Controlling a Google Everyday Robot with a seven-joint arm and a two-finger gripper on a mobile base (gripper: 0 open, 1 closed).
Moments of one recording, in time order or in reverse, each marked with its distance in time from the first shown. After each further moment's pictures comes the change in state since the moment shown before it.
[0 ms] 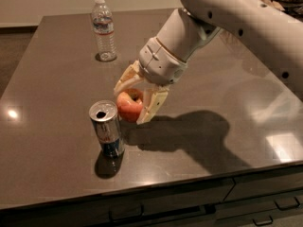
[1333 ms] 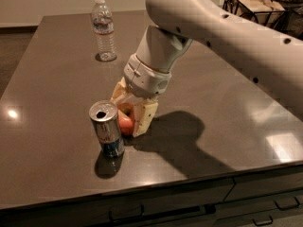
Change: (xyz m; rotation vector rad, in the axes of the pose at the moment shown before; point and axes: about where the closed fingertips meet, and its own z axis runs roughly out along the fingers) arm 0.007 0.010 0.040 -0.130 0.112 -0.003
